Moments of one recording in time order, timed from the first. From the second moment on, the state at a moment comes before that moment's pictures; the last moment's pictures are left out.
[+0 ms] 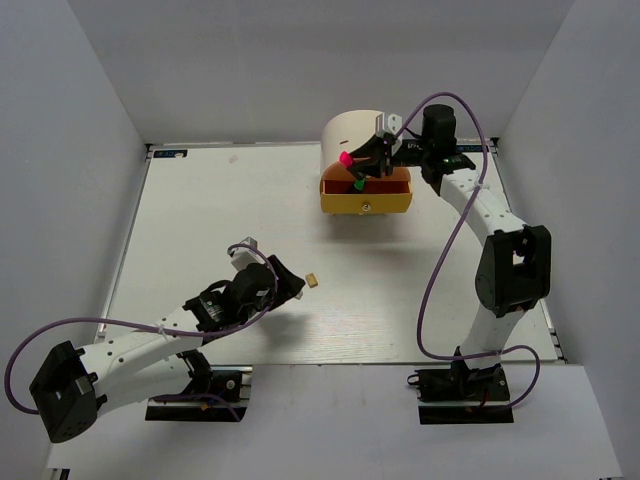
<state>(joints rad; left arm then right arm) -0.90 0.93 0.50 -0.22 -0.33 -1.17 0.26 1.80 1.54 0.01 -1.24 -0.61</state>
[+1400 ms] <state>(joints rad) -0.90 0.93 0.50 -0.22 -0.34 -1.17 0.28 1.81 1.49 0.11 -1.24 -0.49</state>
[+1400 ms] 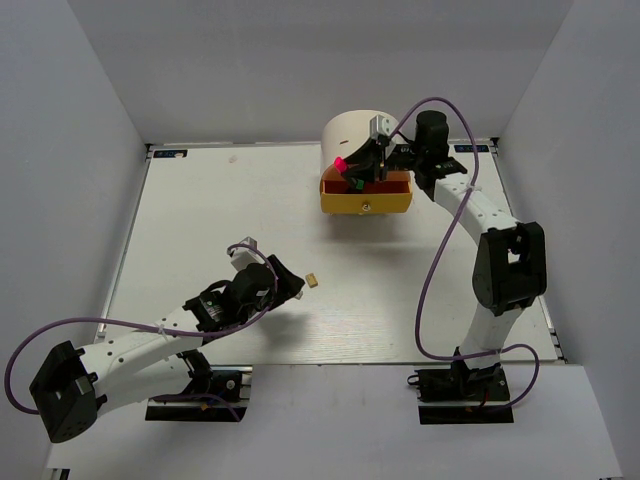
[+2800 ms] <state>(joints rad) -0.90 0.93 0.50 -0.23 -0.35 -1.17 0.29 1.81 1.36 0.15 -1.11 -0.62</state>
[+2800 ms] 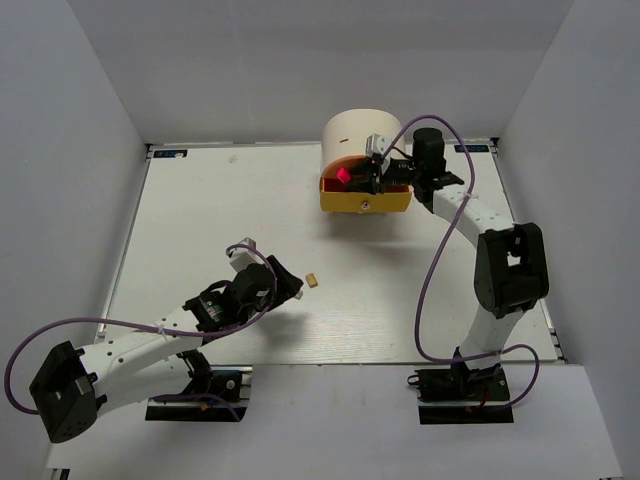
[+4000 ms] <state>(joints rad) -0.90 0.92 0.50 -0.24 -0.36 -1.19 0.28 1.60 1.31 -0.12 -1.06 -0.68</state>
